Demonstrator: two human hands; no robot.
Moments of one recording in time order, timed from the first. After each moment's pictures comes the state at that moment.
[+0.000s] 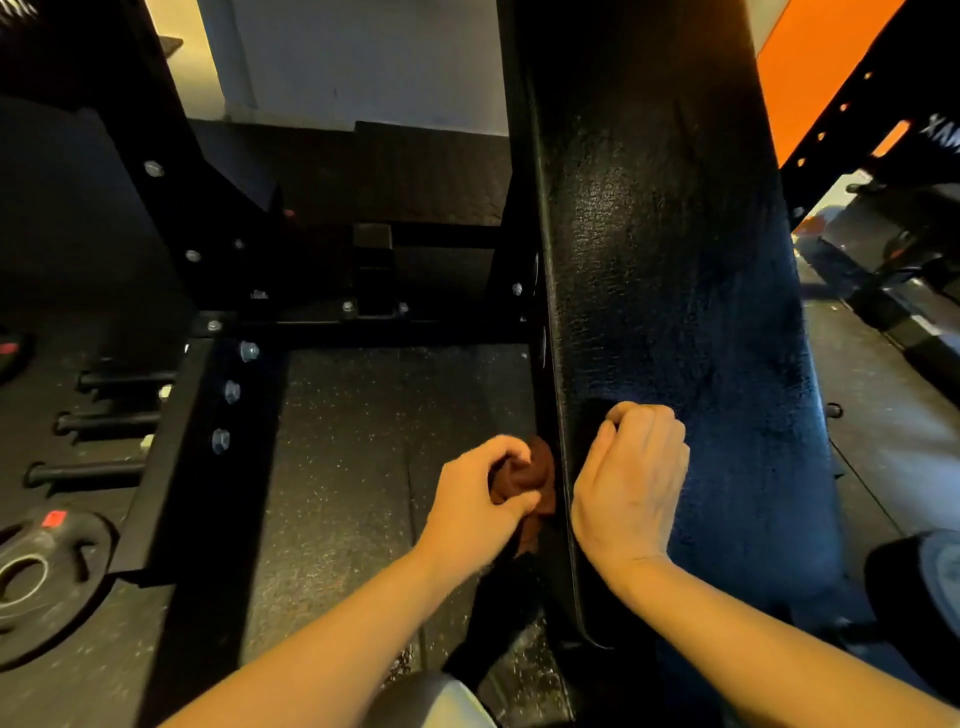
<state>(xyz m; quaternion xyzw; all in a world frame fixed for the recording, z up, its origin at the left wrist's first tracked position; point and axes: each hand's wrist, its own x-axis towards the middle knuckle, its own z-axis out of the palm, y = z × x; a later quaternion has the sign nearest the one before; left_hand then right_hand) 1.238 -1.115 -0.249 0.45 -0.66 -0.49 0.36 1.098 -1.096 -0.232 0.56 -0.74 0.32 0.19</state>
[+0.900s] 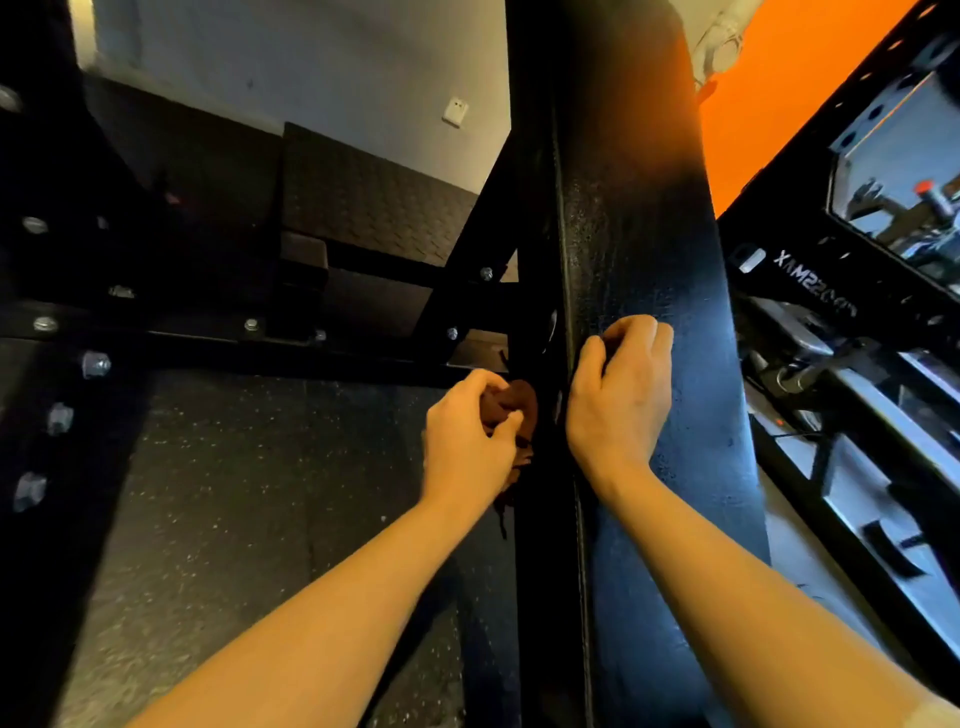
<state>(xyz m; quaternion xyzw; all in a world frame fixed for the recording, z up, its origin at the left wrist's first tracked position) 1.218 -1.214 -0.242 0.40 -0.59 -0.44 0.55 1.114 -1.206 -0.169 0.53 -0.72 0.39 0.21</state>
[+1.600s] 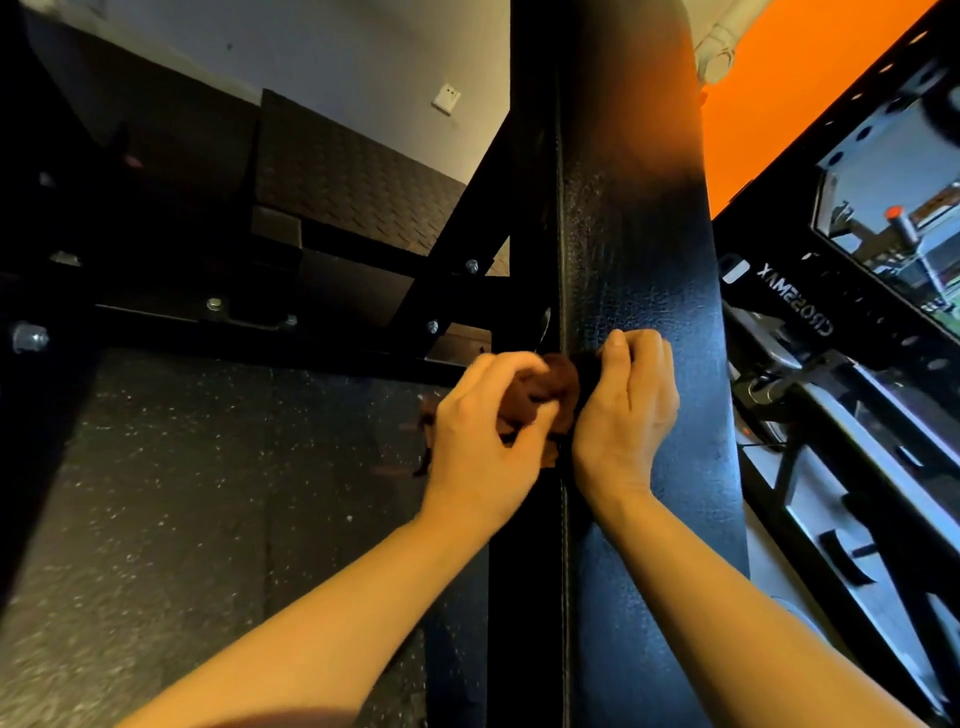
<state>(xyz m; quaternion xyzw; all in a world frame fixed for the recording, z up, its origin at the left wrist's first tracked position) 1.205 -1.208 -0.226 0.29 -0.59 -0.39 0.65 1.100 -1.205 -0.177 0.52 -0.68 0.48 0.16</state>
